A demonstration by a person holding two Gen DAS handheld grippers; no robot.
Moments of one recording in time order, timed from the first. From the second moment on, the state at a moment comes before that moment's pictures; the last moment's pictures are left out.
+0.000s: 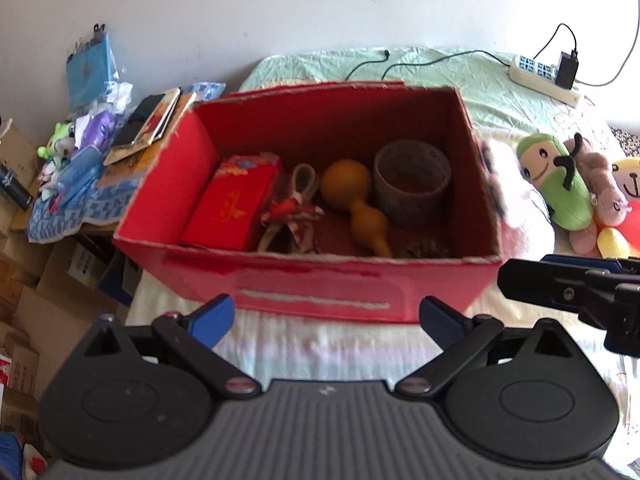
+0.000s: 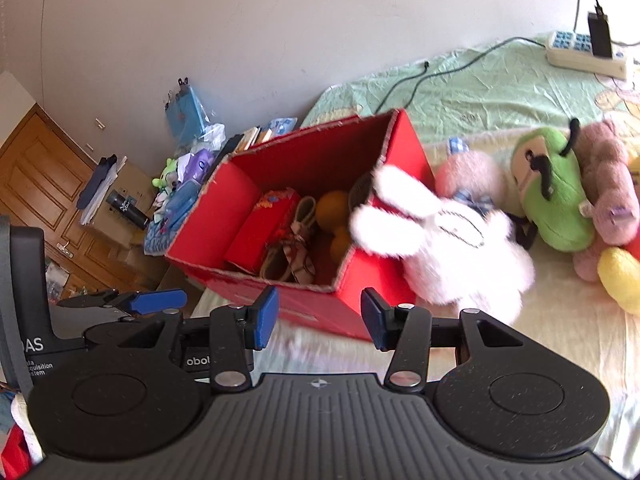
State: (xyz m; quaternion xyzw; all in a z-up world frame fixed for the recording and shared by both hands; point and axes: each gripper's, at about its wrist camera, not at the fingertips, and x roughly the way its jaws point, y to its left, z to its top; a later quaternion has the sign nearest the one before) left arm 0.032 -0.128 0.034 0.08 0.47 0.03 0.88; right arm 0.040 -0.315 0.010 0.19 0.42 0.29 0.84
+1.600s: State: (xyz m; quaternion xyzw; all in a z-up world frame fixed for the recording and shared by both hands) left arm 0.013 -0.277 -0.015 0.12 0.51 -0.29 0.80; right arm -0.017 -0.460 -0.059 0.34 0.42 0.04 0.84
